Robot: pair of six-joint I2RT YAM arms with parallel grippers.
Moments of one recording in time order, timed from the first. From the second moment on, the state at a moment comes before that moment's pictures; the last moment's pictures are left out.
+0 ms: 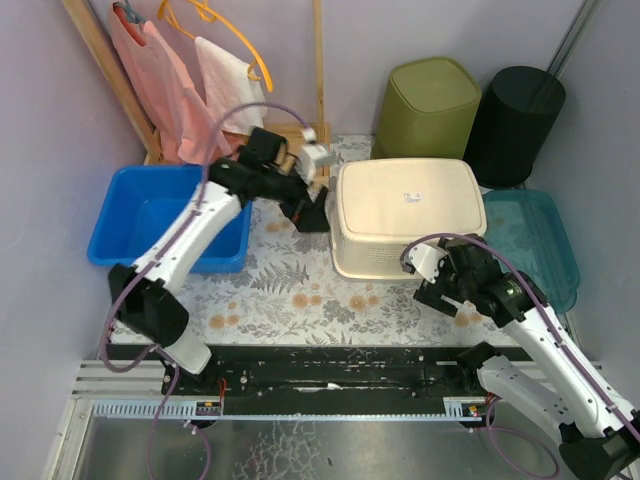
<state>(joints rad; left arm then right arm) -0.48 1.64 1.62 -0.88 0.70 0.25 0.49 0.78 0.81 -0.97 0.08 -0.71</state>
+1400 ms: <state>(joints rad) -0.31 2.05 2.14 -0.82 0.44 0.05 0.42 0.92 1.08 -1.21 -0.40 -0.81</state>
